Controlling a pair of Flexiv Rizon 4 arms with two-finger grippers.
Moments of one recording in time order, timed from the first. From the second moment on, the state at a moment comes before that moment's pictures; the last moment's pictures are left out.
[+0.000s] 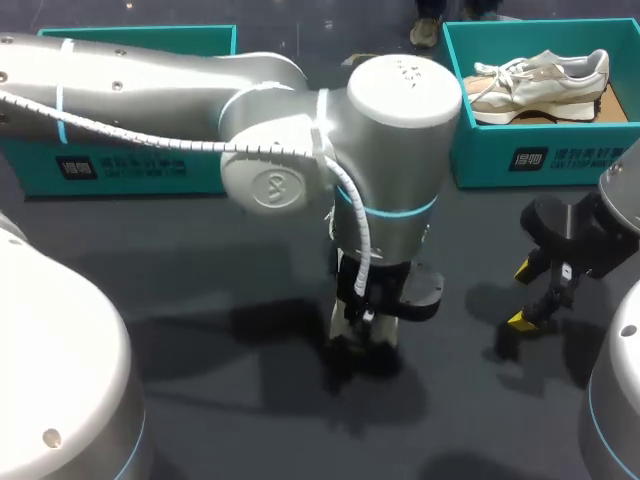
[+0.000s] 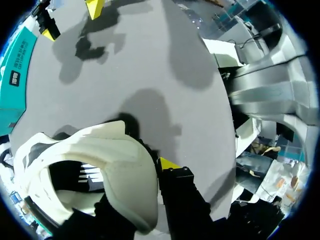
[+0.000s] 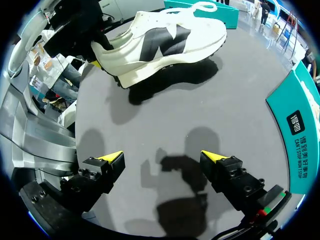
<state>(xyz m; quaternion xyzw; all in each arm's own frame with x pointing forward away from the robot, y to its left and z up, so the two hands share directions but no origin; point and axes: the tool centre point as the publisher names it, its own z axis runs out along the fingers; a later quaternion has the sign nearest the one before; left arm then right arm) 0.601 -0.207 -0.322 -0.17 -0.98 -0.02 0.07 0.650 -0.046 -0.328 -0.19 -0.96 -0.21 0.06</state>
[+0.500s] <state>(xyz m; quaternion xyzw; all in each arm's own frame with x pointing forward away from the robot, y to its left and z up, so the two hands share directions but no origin) 0.651 -0.154 -0.249 -0.21 -0.97 -0.07 0.07 0.650 -0.046 -0.328 -0.19 -0.96 -0.21 0.06</state>
